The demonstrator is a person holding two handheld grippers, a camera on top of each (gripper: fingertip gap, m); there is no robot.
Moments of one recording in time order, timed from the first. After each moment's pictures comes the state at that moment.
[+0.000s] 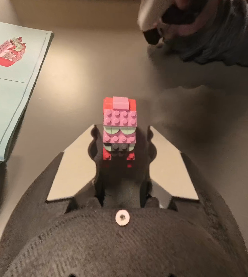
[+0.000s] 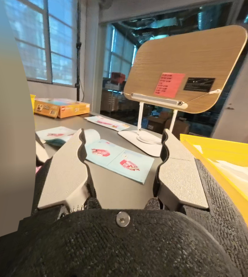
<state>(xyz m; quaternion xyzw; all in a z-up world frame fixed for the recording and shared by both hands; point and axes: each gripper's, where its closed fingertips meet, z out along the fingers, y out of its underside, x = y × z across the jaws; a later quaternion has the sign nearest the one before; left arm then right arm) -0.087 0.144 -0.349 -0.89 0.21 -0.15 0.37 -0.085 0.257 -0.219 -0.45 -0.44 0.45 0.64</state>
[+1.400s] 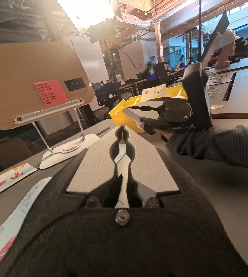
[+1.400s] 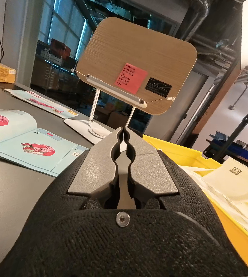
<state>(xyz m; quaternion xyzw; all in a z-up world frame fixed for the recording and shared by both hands) -0.121 0.144 -0.215 -0.65 0.13 0.05 0.75 -0.116 0.308 -0.225 -0.47 -0.41 0.22 0.75</state>
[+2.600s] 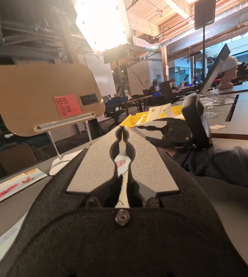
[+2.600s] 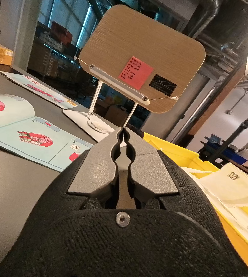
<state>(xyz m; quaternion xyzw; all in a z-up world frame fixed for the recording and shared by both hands) -0.133 0.126 -0.180 -0.61 0.10 0.05 0.79 -0.121 0.308 -0.232 -0.46 -0.44 0.19 0.75</state>
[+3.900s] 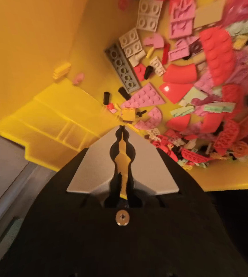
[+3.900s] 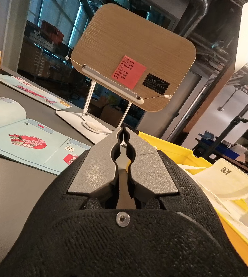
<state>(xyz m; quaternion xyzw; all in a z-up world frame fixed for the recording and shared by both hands) -0.452 -0.213 -0.319 -0.97 -0.16 0.08 -0.17 -0.116 0.313 -0.229 -0.47 -0.42 0.18 0.75</state>
